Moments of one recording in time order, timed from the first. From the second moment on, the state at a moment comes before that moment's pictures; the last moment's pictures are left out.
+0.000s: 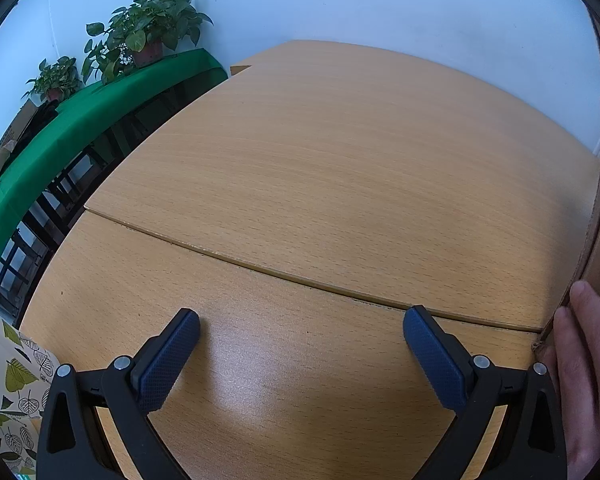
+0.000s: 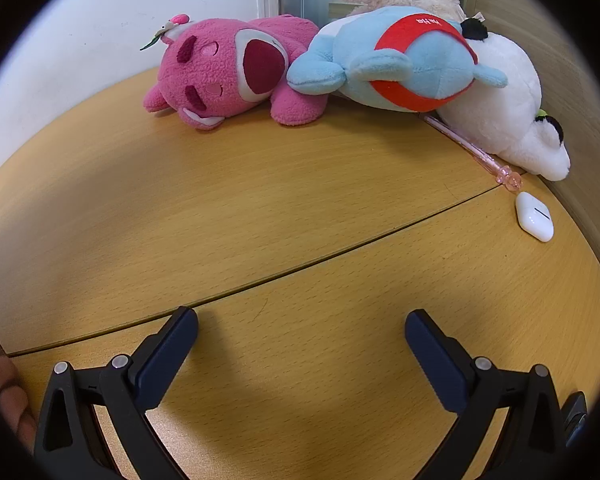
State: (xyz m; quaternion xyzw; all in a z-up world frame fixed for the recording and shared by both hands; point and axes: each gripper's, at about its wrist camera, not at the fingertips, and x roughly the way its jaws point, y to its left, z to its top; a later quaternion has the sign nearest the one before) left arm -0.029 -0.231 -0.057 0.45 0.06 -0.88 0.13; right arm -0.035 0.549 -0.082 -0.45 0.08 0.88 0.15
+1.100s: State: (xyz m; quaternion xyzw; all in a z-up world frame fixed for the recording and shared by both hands) left arm -0.028 -0.231 -0.058 0.45 0.06 -0.88 0.13; right arm -0.034 0.547 -0.079 -0.45 0.08 0.88 0.15
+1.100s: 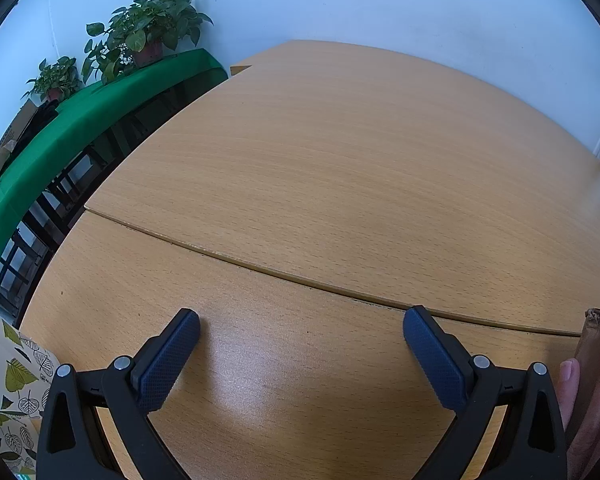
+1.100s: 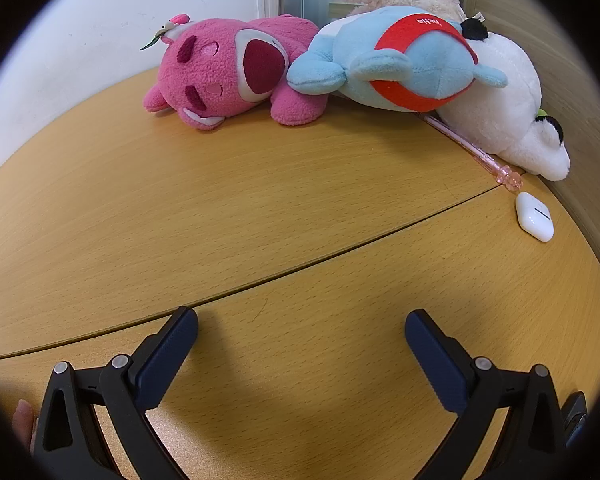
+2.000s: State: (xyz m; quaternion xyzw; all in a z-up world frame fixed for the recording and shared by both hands) left arm -0.028 -0.230 -0.058 0.45 0.06 -0.88 0.13; right arm -0.033 0.548 -0.079 -0.45 0.08 0.88 0.15
